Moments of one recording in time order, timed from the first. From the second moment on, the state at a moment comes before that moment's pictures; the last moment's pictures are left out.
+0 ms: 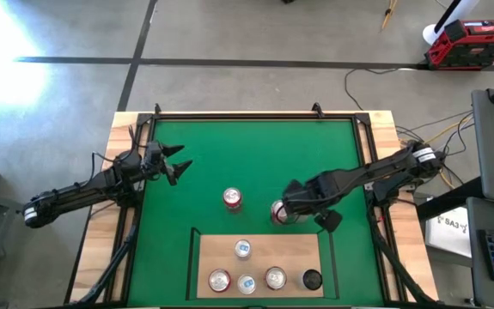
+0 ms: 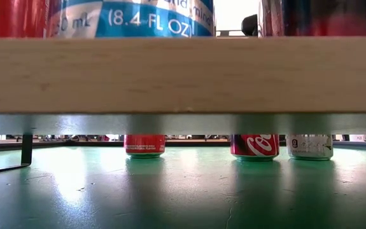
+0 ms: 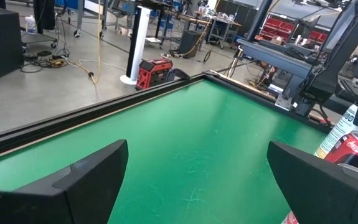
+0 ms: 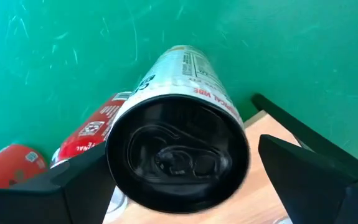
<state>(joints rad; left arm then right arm) 0.41 0.21 0.07 0.02 -0.09 -0.27 0.26 1.61 1.37 -1.22 -0.02 2.53</state>
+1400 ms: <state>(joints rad) 0.41 0.21 0.07 0.02 -0.09 -0.27 0.42 1.67 1.68 -1.41 -0.05 2.05</state>
